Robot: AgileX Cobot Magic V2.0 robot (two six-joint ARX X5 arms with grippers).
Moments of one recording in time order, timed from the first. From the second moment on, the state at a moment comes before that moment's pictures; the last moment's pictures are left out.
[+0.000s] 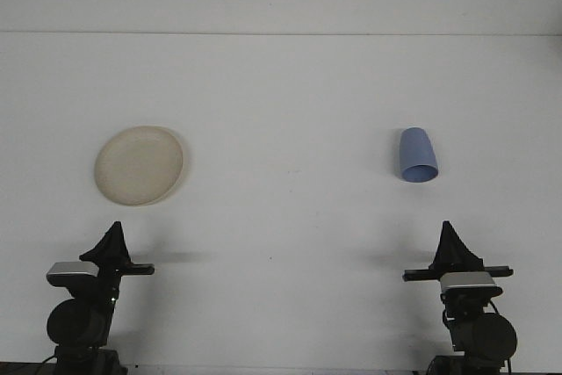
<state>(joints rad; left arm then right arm) -0.06 0.01 0.03 0.10 -0.07 -0.12 -0.02 0.00 0.01 0.11 -0.08 -0.02</state>
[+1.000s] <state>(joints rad) -0.06 0.01 0.03 0.10 -0.07 -0.12 -0.02 0.32 0.58 -0.40 -0.08 0.02</state>
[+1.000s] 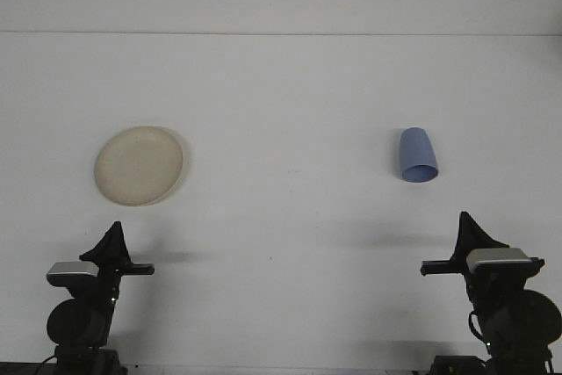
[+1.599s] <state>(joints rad) -0.06 0.01 0.03 0.10 -0.07 -0.12 -0.02 0.72 0.90 -0.83 -0.08 0.05</state>
